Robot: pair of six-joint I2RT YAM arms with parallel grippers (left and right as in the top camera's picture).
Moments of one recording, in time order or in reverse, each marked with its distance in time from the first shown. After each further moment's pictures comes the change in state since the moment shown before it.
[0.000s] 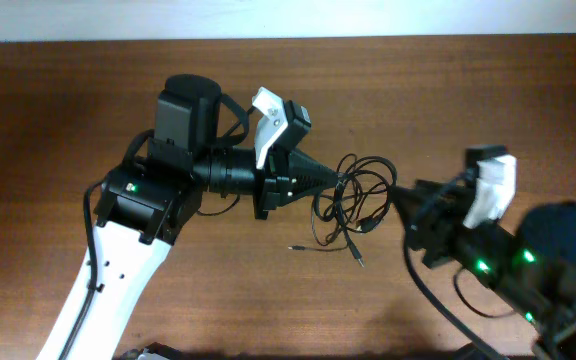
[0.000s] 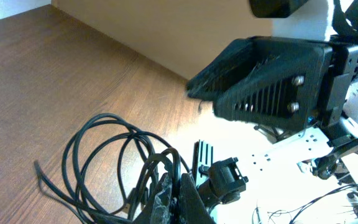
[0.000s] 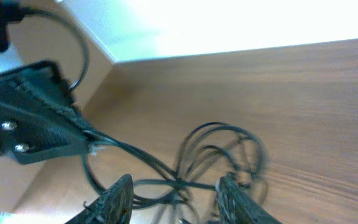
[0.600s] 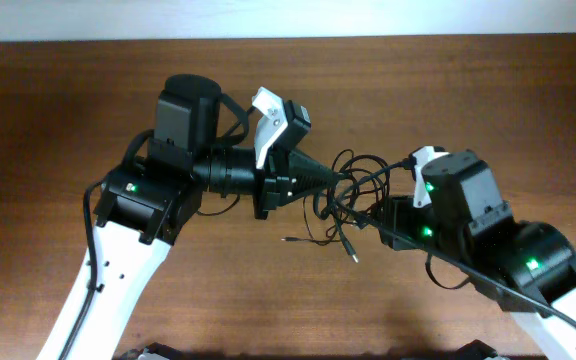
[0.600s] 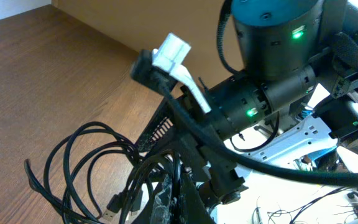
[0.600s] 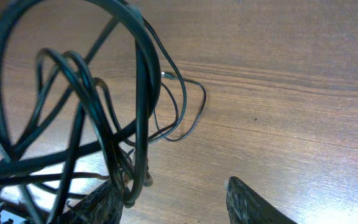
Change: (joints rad) left arm 0.000 0.000 0.000 0.000 0.000 0.000; right arm 0.000 0.287 0.005 -0.265 0.031 -0.004
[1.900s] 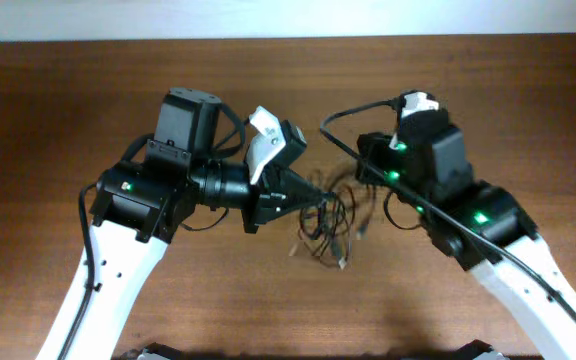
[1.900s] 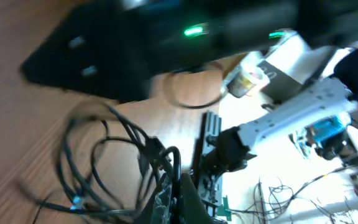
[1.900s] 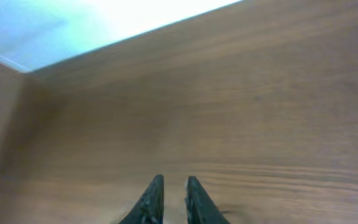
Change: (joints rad) left arm 0.024 0.000 0.001 -0.248 -0.050 0.205; right arm 0.001 0.171 -0.008 0.457 0.148 0.176
